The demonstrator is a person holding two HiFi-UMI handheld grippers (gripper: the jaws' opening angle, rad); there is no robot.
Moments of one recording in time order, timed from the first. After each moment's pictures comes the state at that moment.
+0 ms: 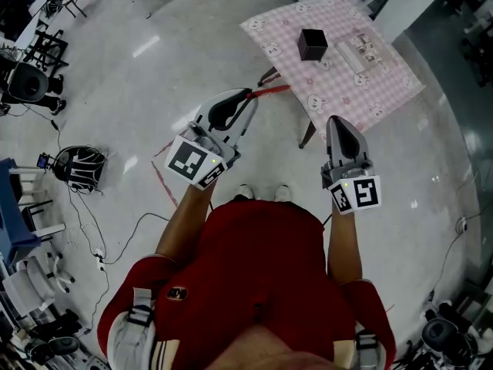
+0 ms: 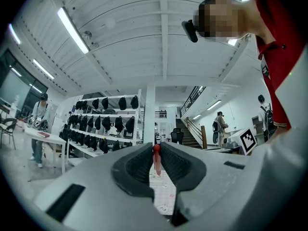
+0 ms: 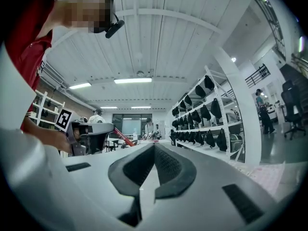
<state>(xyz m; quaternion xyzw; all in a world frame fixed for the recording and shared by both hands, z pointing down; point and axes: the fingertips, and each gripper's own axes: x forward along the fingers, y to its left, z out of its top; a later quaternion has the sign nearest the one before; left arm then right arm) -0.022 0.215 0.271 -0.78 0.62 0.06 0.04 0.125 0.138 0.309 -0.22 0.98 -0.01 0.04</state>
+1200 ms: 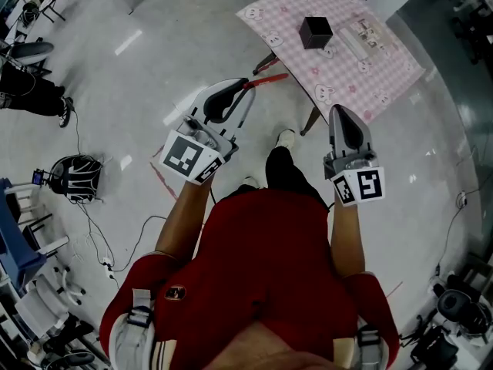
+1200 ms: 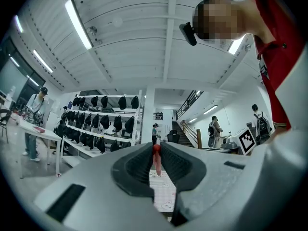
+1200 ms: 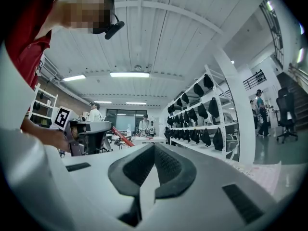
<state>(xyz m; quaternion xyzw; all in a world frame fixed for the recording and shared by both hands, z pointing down) -0.089 0.221 0.282 -0.80 0.59 0.09 0.03 0.067 0.149 0.317 -0.26 0.97 0.00 0.02</state>
